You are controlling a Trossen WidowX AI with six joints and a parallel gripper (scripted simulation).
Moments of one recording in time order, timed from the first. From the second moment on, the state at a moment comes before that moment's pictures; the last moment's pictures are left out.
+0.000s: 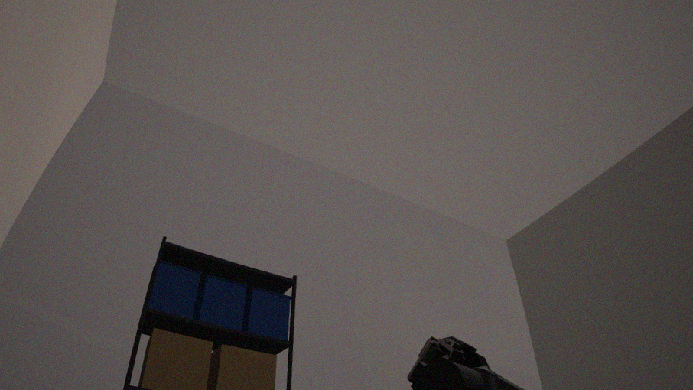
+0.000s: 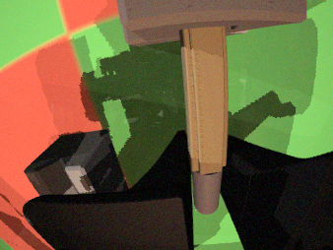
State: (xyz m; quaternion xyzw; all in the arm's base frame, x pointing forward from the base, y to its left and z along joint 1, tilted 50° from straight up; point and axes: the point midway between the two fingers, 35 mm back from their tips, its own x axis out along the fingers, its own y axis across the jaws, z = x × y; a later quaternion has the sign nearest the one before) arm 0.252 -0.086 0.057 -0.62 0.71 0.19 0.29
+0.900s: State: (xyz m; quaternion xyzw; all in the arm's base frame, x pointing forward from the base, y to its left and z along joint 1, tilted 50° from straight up) arm 0.246 -0.103 0.075 -0.61 0.71 0.19 0.29
